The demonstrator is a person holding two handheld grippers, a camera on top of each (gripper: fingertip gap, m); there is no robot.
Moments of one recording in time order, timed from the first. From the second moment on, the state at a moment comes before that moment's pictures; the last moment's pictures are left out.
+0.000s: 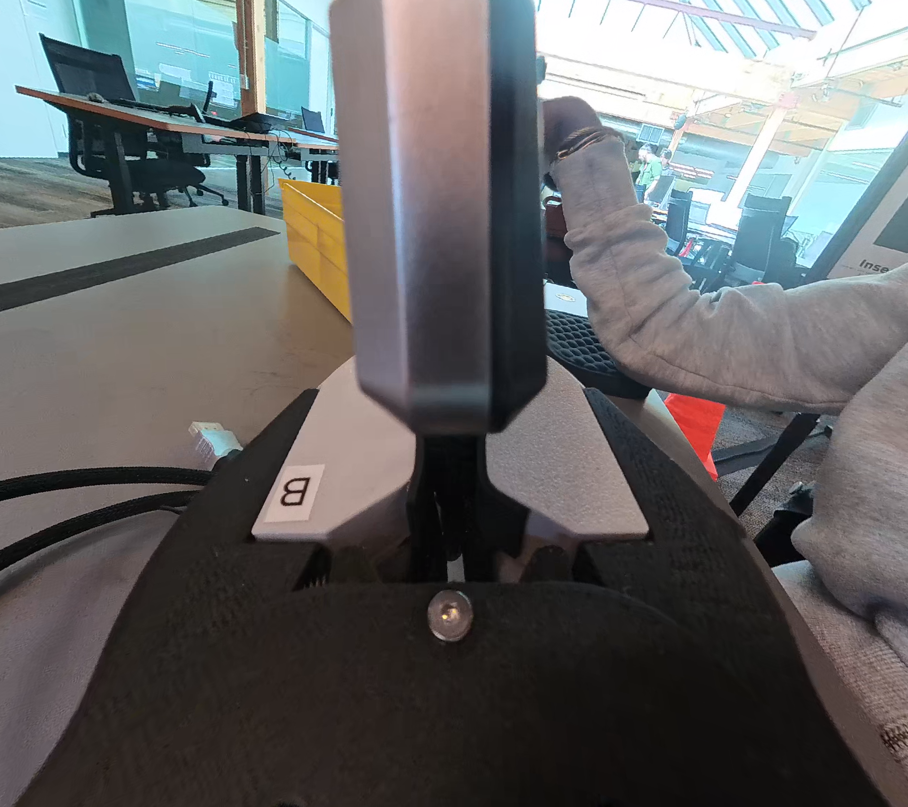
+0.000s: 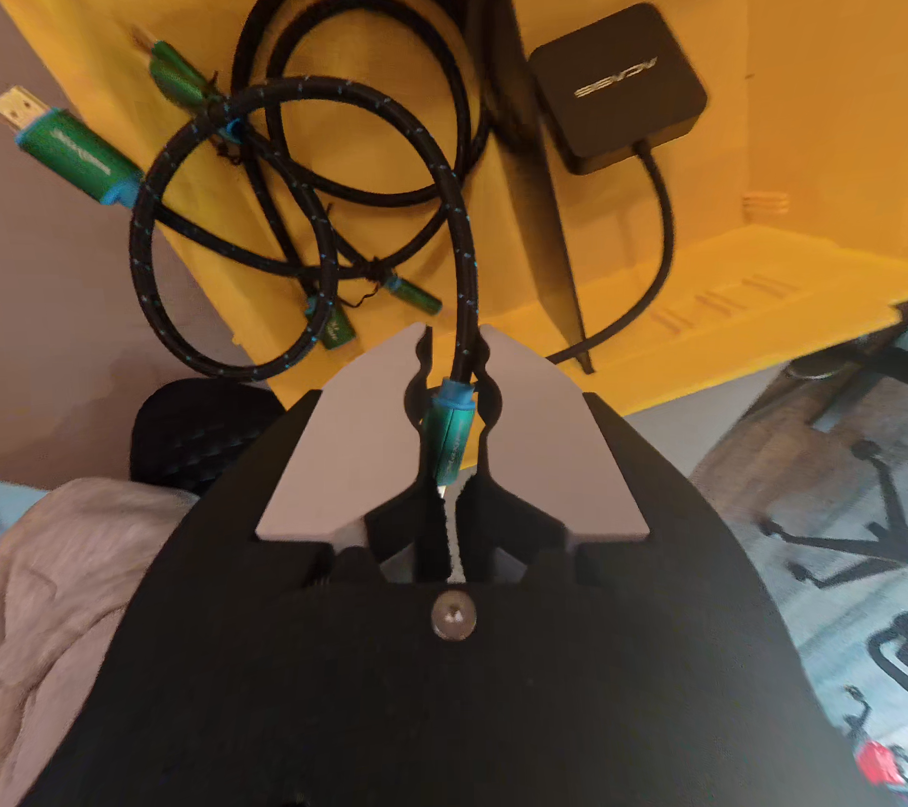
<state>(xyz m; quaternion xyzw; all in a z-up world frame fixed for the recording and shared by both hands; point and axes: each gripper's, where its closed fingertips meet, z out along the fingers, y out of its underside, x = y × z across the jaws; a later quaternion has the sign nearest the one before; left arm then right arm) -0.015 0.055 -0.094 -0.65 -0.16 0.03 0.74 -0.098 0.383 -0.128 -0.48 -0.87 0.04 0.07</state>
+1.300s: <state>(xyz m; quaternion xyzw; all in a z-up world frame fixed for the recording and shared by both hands) 0.006 0.076 -0.120 -0.74 -0.06 0.11 0.66 0.020 0.000 -0.099 0.22 -0.93 0.29 0.07</state>
